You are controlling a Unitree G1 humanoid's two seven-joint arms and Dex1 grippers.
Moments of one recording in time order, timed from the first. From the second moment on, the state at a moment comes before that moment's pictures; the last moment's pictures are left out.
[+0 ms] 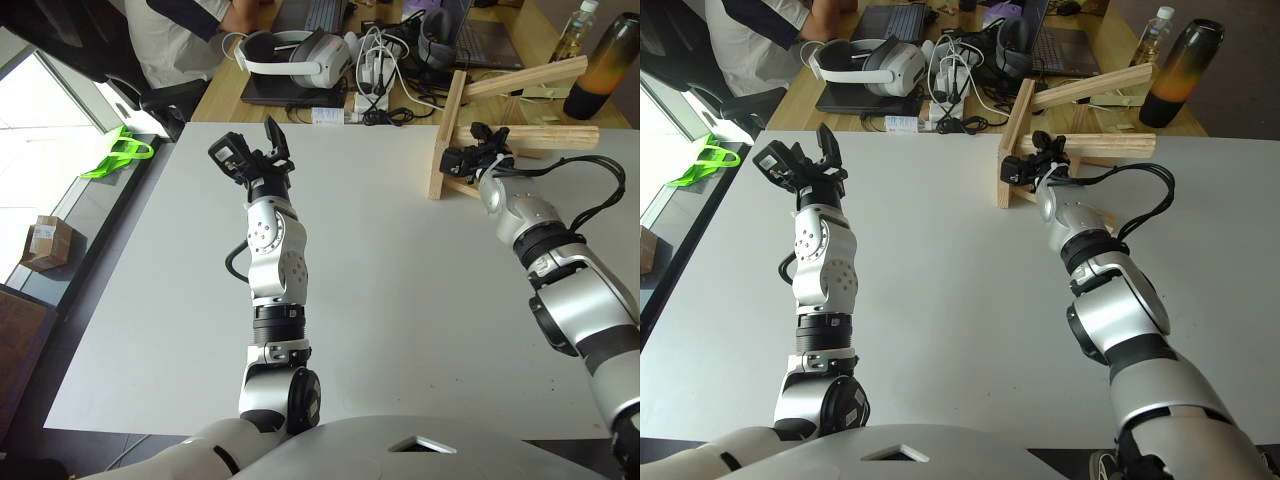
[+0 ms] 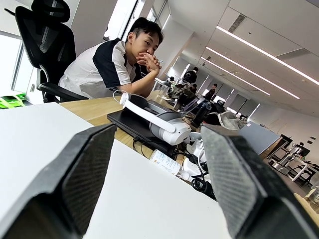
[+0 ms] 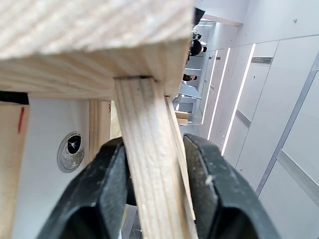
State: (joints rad) left arm -0.43 -0.15 0.21 0.12 -0.24 -0.02 0.21; right arm -0.94 -0.37 0.53 1.10 -0.83 0.02 -0.12
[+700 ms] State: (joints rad) left arm -0.43 -0.15 0.22 0.13 -0.24 -0.02 0.21; right arm -0.85 -0.43 0.28 0.92 -0.62 -0.15 -0.23
